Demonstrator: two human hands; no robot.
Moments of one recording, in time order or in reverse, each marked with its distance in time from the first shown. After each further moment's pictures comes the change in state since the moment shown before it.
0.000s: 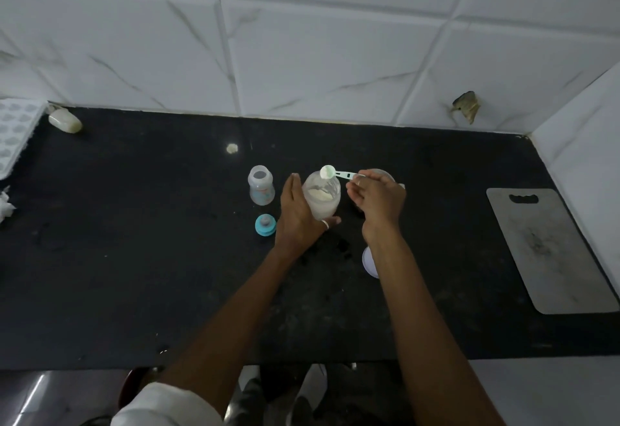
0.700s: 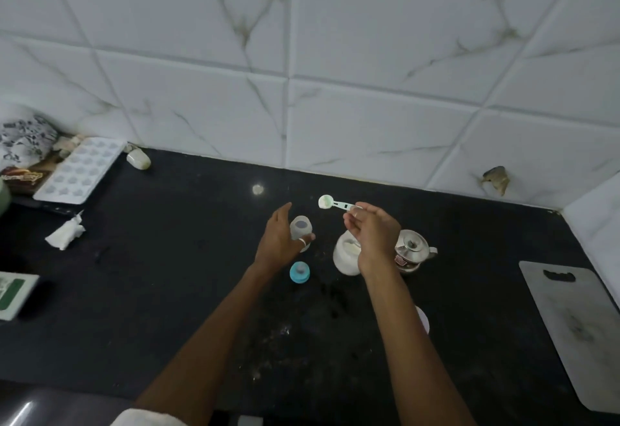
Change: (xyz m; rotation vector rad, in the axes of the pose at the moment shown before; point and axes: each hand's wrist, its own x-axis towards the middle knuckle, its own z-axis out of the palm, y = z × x) left_hand 0.037 -0.039 -0.121 -0.062 -0.003 -0.136; right_hand -0.039 -0.009 0.084 -0.008 -0.115 -0.019
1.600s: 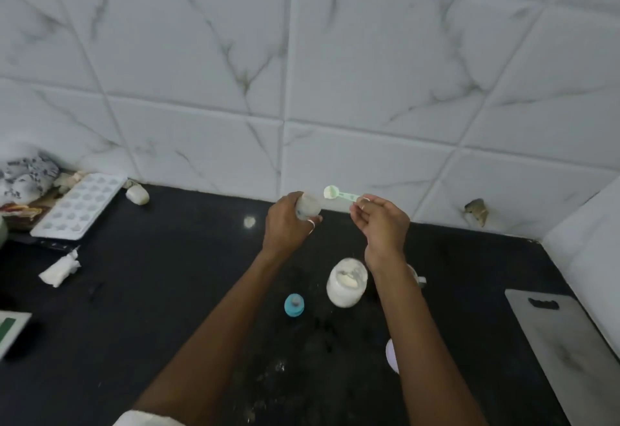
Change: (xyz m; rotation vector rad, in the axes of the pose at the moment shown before) left_hand 0.026 0.095 -0.046 -0.074 0.249 0.204; right_hand -0.020 -0.075 0.018 0.062 -0.059 -0.164
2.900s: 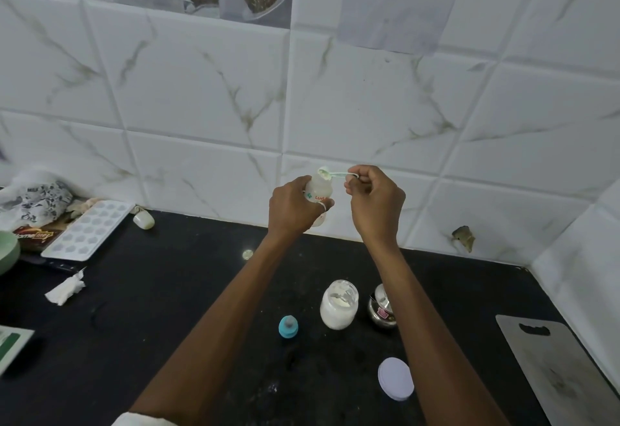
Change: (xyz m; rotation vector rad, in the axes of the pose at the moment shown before) left_hand 0.015 0.097 -0.035 0.072 0.137 0.092; right_hand -0.029 -0.070 0.023 -0.595 -0.104 -0.900
